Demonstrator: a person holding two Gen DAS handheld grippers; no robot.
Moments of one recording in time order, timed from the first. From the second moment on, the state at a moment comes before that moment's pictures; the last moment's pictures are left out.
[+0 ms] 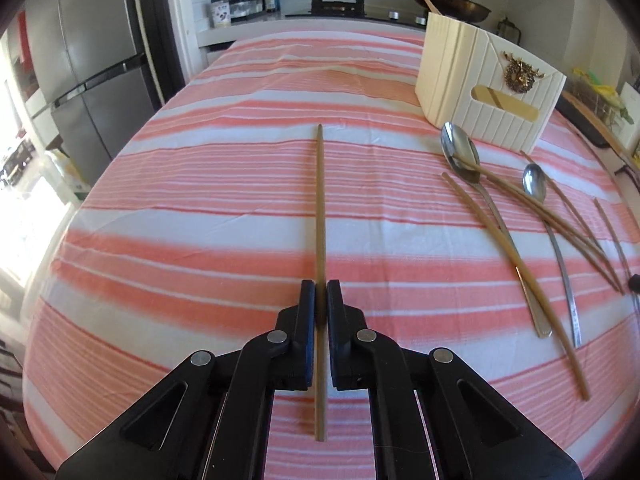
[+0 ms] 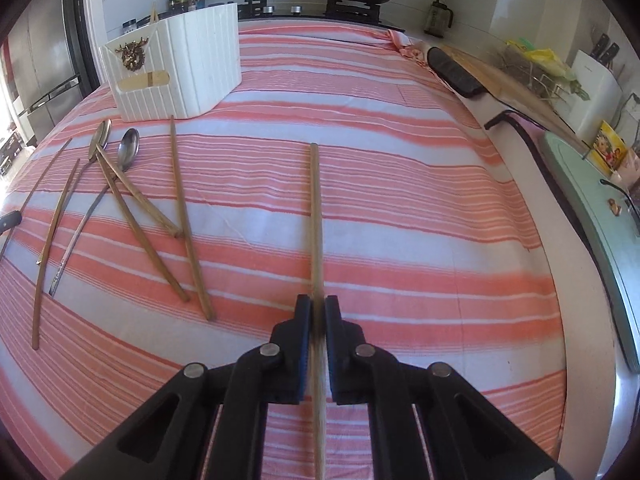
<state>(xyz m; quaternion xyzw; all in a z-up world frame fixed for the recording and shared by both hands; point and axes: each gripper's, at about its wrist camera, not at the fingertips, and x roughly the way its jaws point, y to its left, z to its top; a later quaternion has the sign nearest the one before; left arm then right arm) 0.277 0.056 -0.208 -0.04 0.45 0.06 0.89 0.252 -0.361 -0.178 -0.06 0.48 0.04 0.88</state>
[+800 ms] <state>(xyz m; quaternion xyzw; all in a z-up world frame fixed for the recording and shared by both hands) 0.286 0.065 -0.216 -0.02 0.46 0.04 0.89 0.258 -0.364 -0.182 -0.05 0.47 0.06 0.88</state>
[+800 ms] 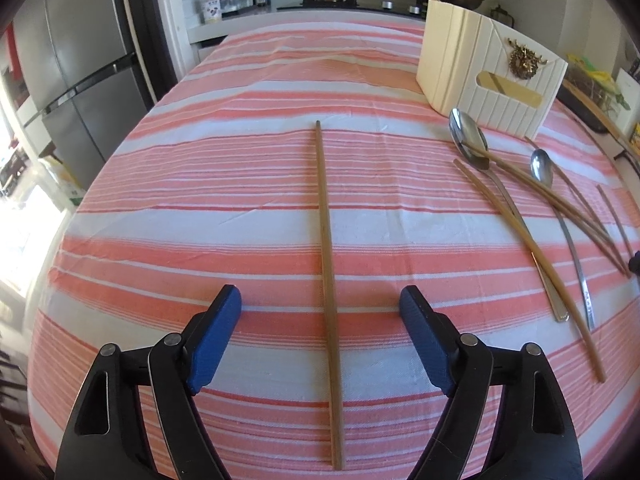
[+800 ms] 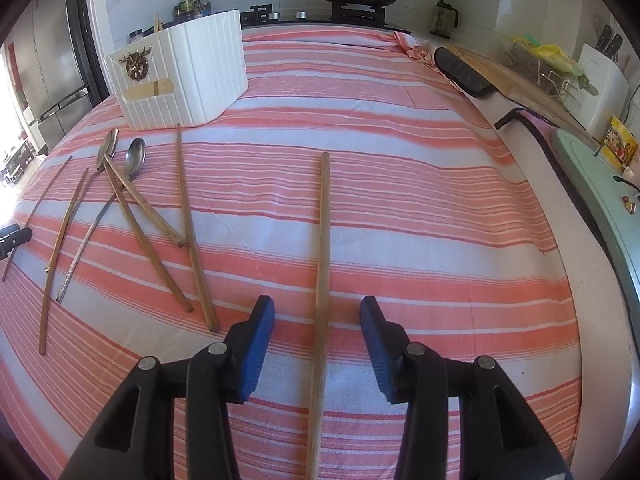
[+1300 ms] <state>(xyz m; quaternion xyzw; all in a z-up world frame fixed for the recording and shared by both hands) 0.315 0.082 -0.193 -0.02 0.50 -0.05 0.86 0.258 -0.374 -0.175 -0.07 0.53 0.10 0.84</state>
